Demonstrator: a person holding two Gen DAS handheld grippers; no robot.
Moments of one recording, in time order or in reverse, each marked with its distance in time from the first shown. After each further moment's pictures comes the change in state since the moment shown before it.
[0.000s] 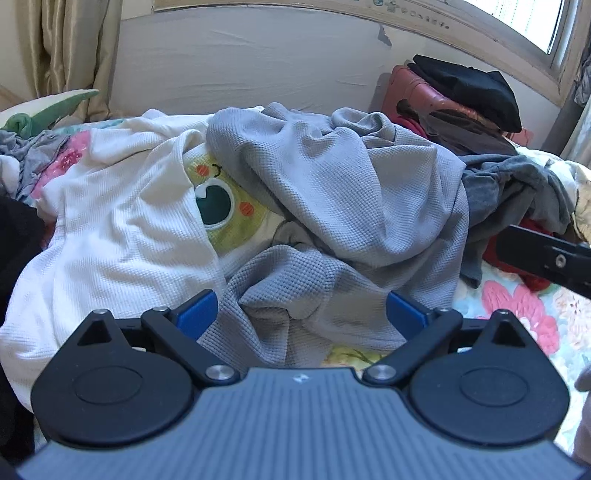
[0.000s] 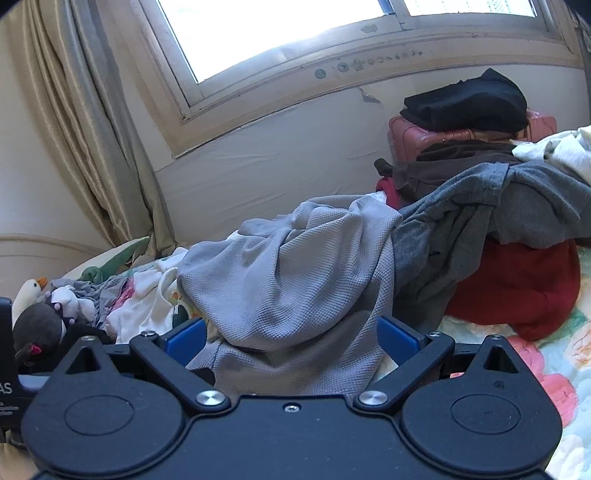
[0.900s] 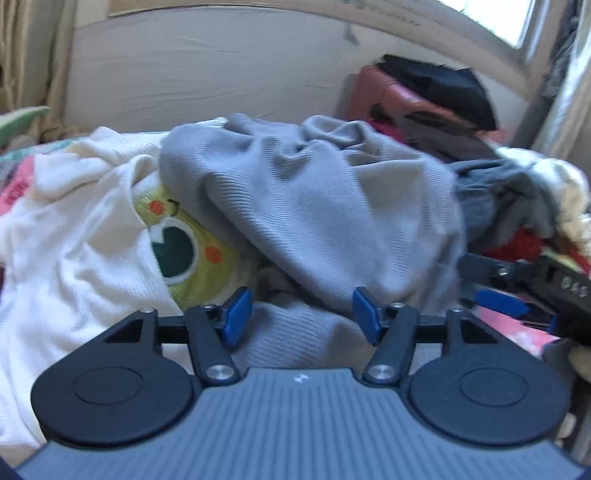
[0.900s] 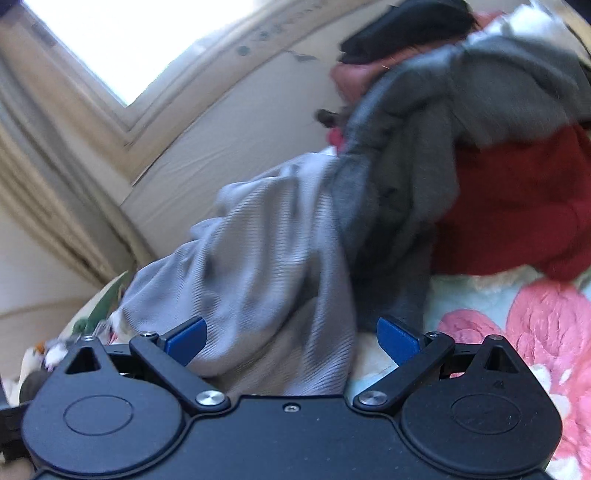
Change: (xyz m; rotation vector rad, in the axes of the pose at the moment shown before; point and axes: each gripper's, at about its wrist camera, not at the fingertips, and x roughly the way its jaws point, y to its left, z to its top) left arm 0.055 0.004 0.029 0.063 0.004 -0.073; right arm 0.073 -0.083 -0.015 0.325 0.040 0.034
